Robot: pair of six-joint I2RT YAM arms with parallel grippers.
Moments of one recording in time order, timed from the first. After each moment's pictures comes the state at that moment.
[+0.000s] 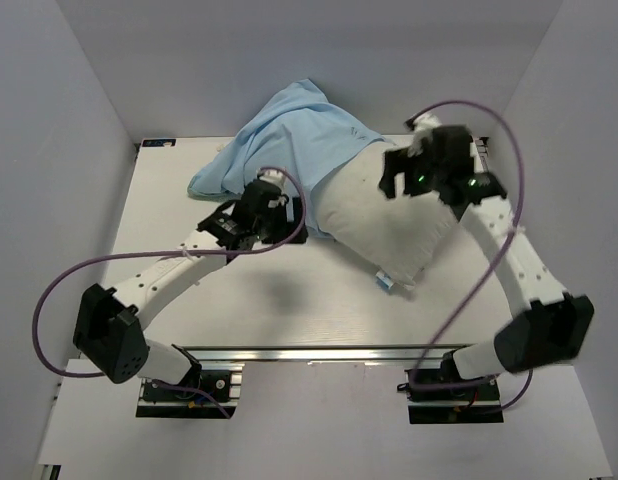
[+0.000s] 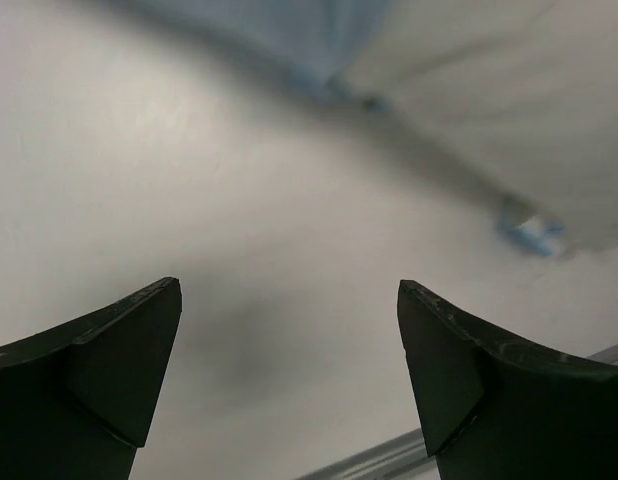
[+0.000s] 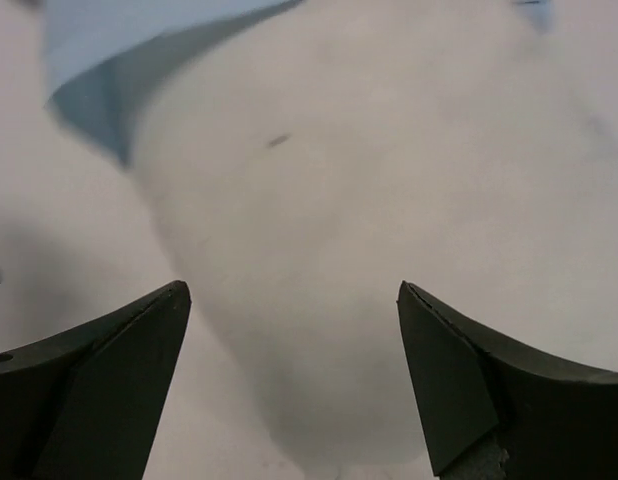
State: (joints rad) left arm -0.65 1.39 1.18 -0.45 -0.10 -0.48; right arm 0.24 1.45 1.46 -0.59 -0.19 0.04
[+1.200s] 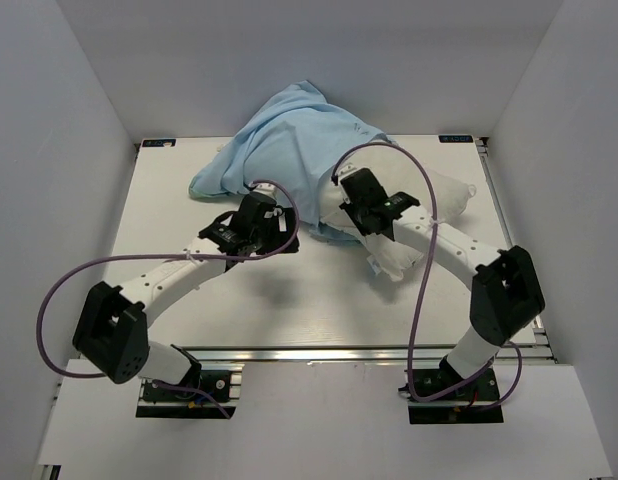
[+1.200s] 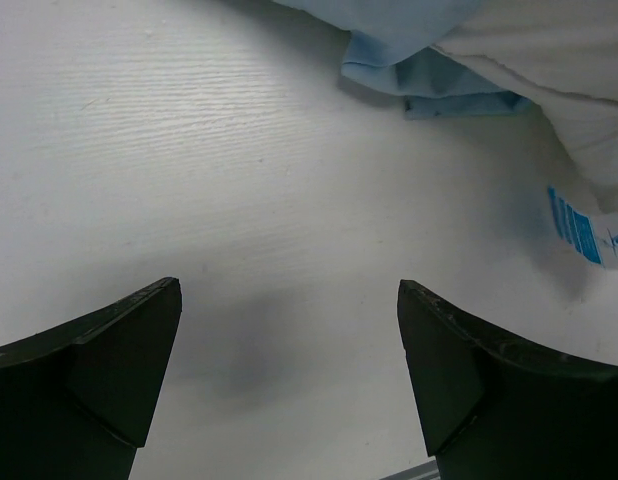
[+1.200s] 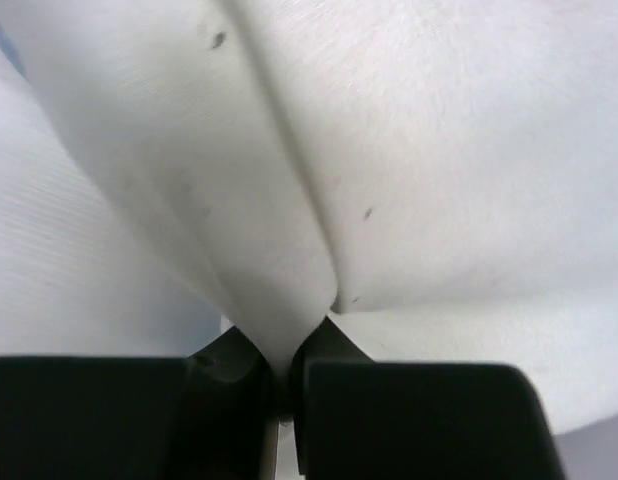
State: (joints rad) left arm -0.62 1.37 1.00 -0.40 -0.14 -0.51; right arm 0.67 1.66 1.29 -0.56 0.37 -0.13
